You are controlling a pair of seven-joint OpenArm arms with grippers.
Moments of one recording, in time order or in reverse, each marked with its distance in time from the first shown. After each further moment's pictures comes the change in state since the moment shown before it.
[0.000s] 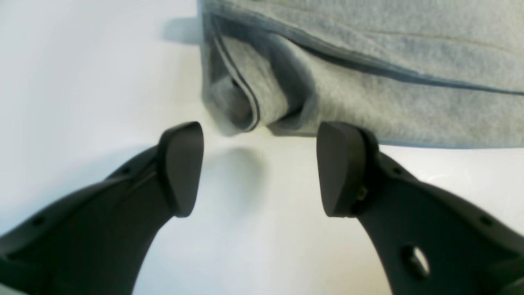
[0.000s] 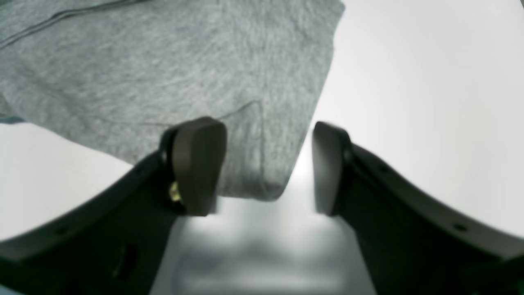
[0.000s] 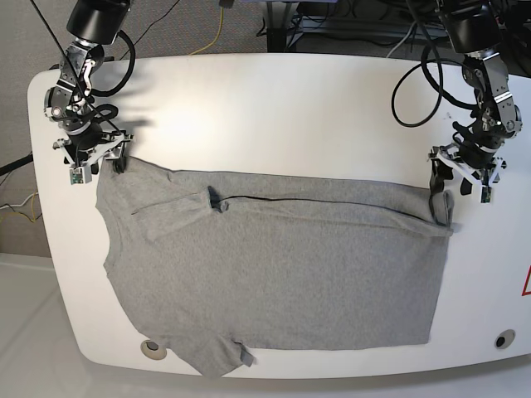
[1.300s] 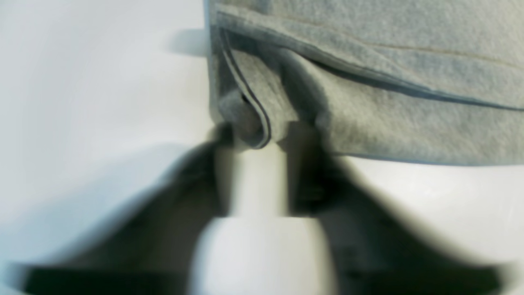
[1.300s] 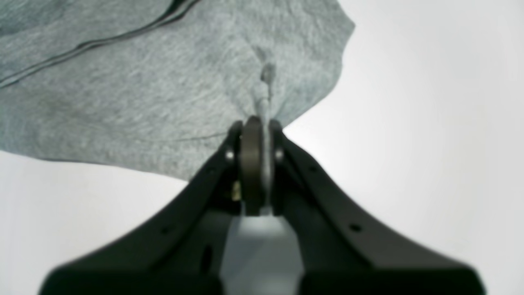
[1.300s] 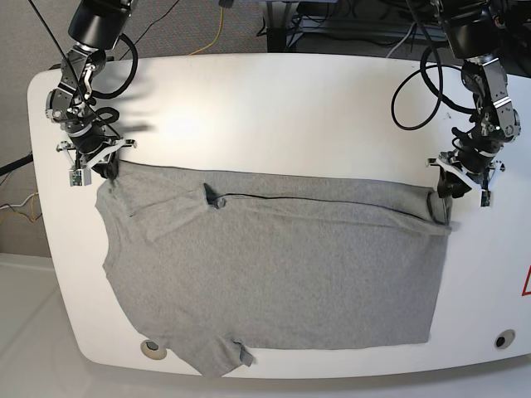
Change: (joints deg) left arm -2.5 0.0 0.5 -4.0 0.1 1.0 -1.4; right arm 1.6 -0.2 0.2 -4.2 0.9 0.3 2.7
